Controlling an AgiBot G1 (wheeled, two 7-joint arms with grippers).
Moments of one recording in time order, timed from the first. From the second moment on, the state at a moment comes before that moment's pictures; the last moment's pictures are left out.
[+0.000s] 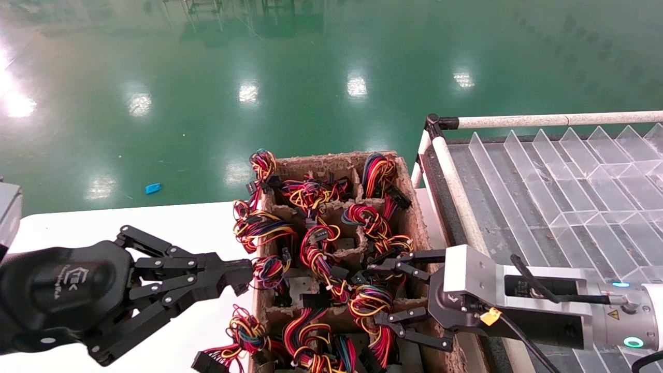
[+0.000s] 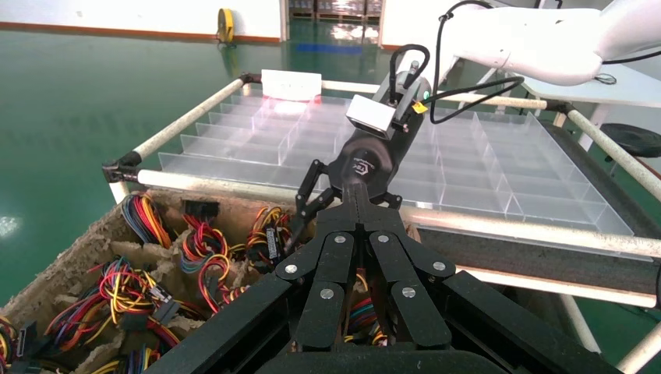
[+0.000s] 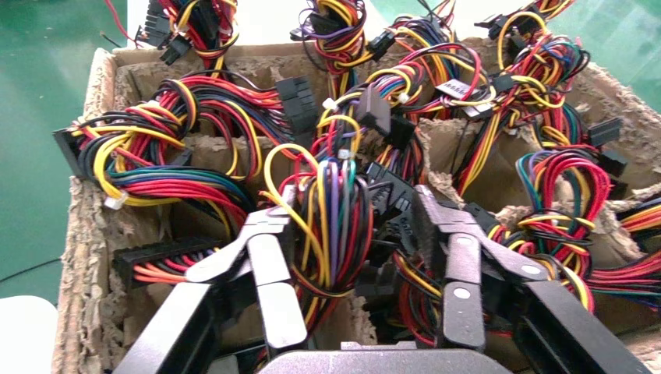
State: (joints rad) left arm -1.11 0.56 0.42 -1.24 0.63 1.43 -0.11; right arm 1.11 -0.72 -0.42 1.23 -1.17 -1.30 0.01
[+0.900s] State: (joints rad) left arm -1.11 0.56 0.42 -1.24 0.63 1.43 -0.11; right arm 1.13 -0.68 -0.42 1.30 -1.18 -1.33 0.02
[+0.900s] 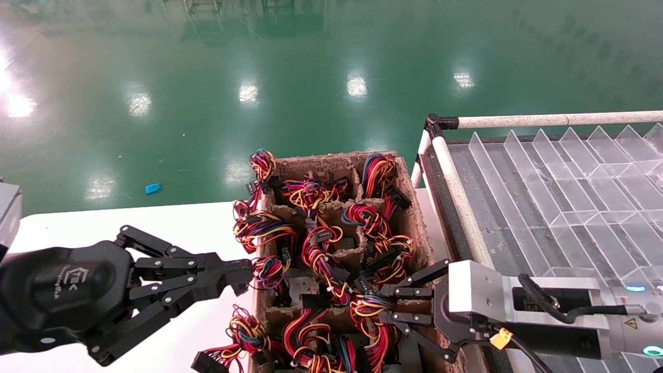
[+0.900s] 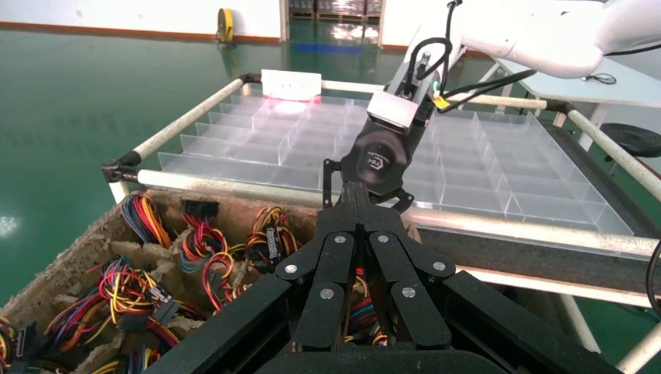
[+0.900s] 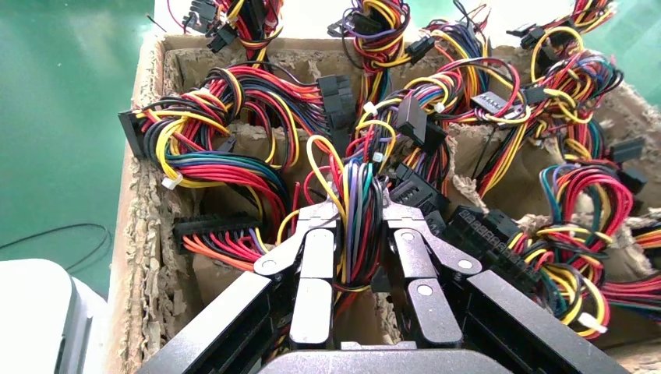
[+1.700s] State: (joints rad) left arm -1.11 0.56 0.42 -1.24 0.63 1.43 -0.11; right arm 1.31 -0.66 -0.37 1.34 -1.15 -1.40 -0.03
